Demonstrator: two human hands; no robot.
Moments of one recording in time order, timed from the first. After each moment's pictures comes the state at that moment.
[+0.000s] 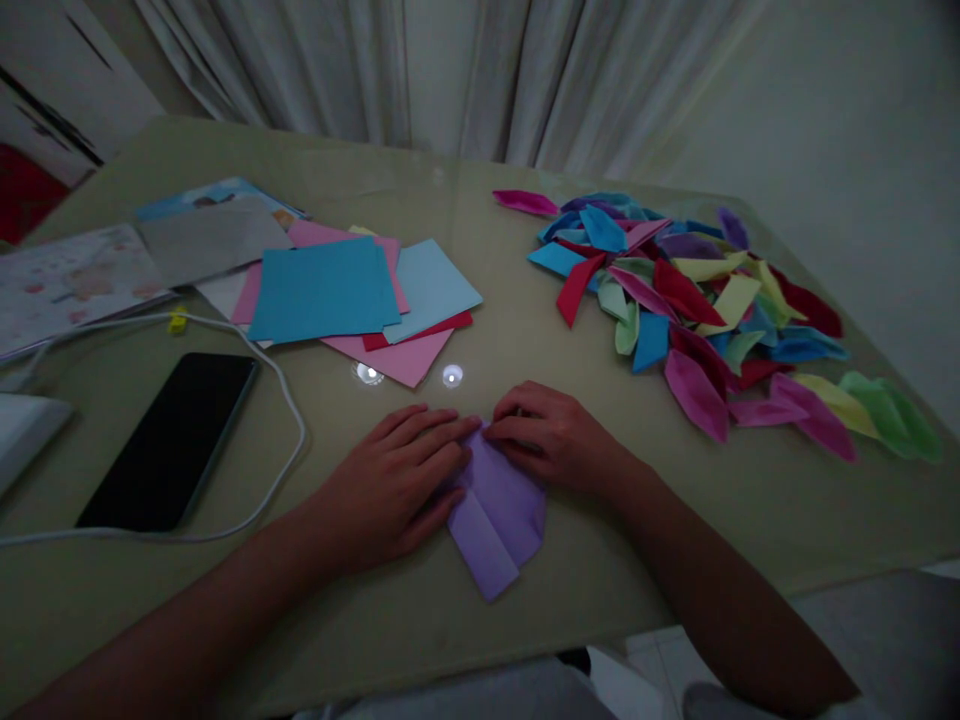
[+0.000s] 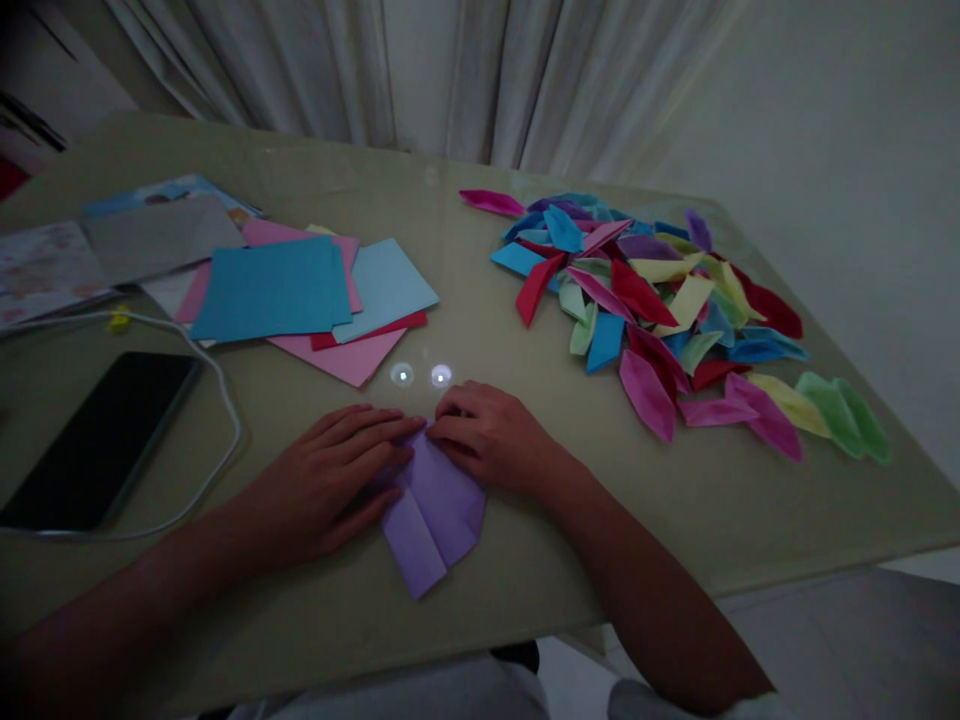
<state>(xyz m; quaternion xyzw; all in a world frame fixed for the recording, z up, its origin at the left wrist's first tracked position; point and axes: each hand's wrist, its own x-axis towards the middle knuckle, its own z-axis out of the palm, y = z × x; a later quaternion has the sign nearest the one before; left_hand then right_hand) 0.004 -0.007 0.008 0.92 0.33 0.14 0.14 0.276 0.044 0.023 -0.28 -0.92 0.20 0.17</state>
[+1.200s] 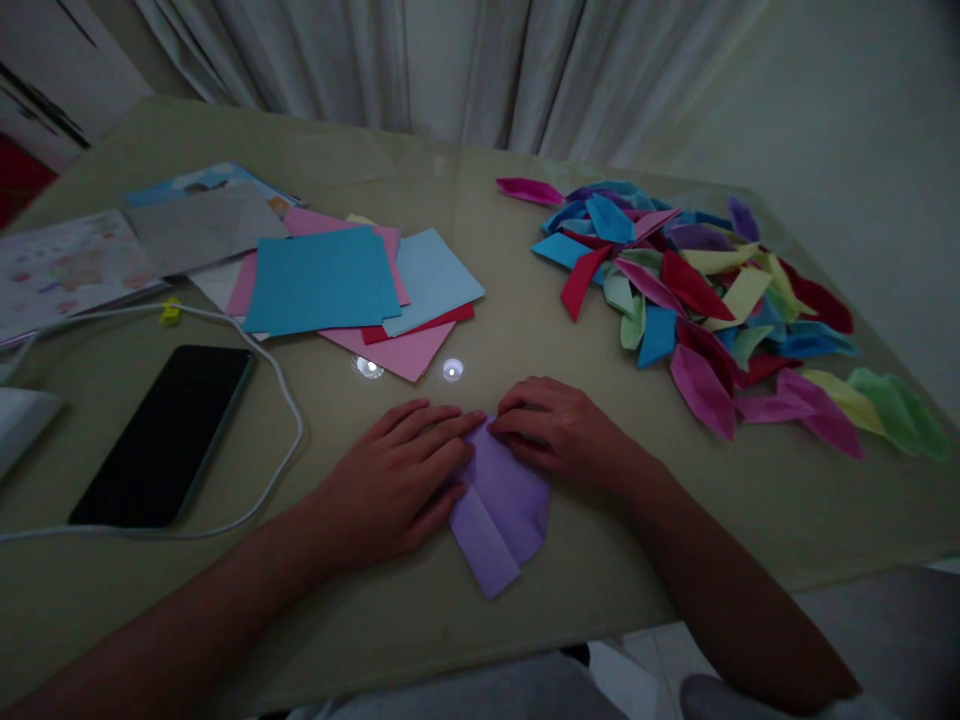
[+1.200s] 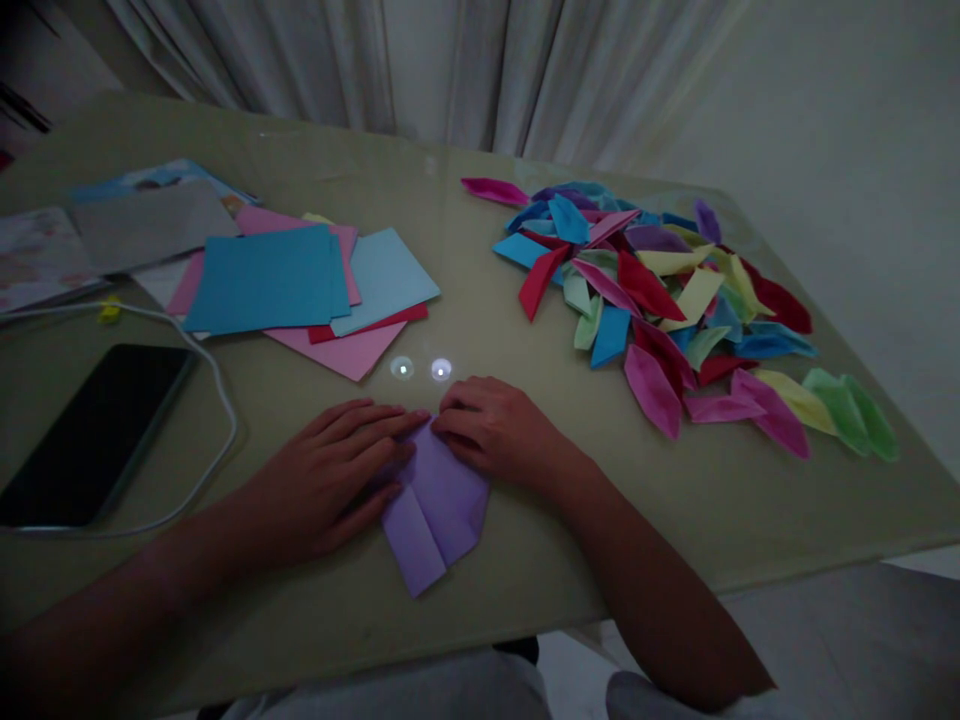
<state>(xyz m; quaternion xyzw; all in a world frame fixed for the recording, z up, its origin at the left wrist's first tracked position) 0.006 -0.007 0.010 0.92 0.33 0.15 0.15 0.279 0.047 0.024 -0.27 -0.93 0.17 0.16</state>
